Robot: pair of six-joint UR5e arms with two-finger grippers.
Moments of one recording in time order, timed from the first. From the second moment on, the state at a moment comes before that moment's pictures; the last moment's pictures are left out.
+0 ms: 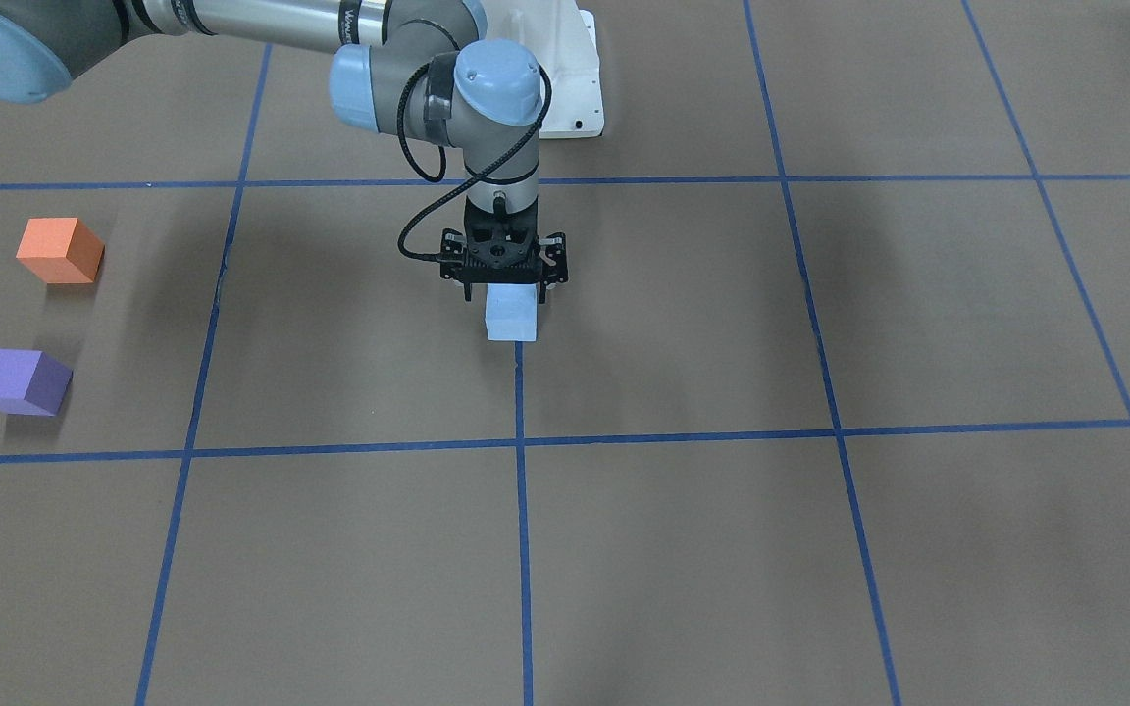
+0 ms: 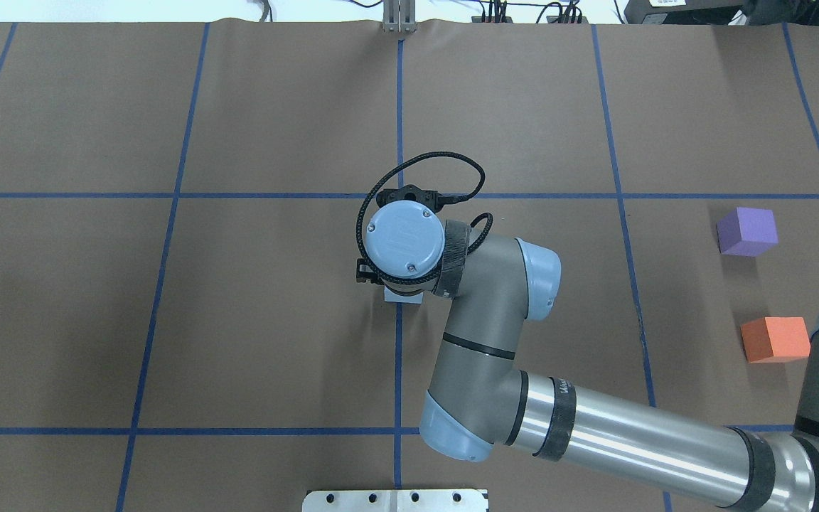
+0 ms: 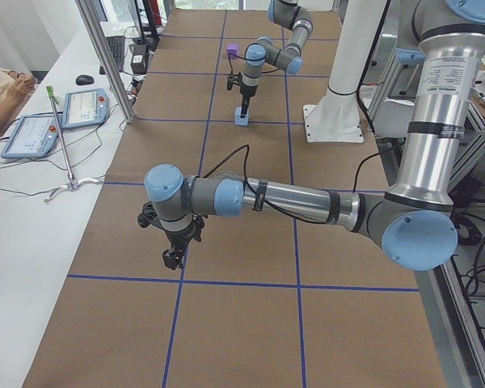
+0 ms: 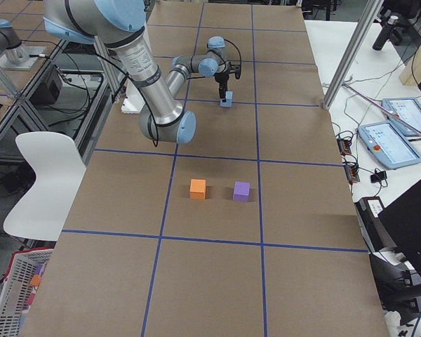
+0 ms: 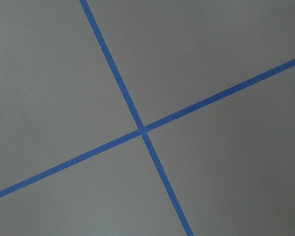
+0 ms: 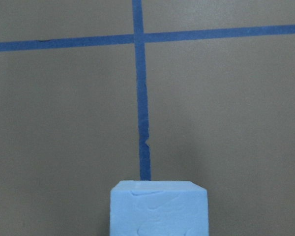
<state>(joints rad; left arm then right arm) -1.52 -1.69 -1.59 -1.47 -2.30 0.36 0.41 -0.77 1.51 -1.55 1.66 1.33</state>
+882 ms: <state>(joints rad) -1.57 -1.61 -1.59 -1.51 -2.36 0.14 0.52 -0.79 1.54 -1.50 1.72 1.31</state>
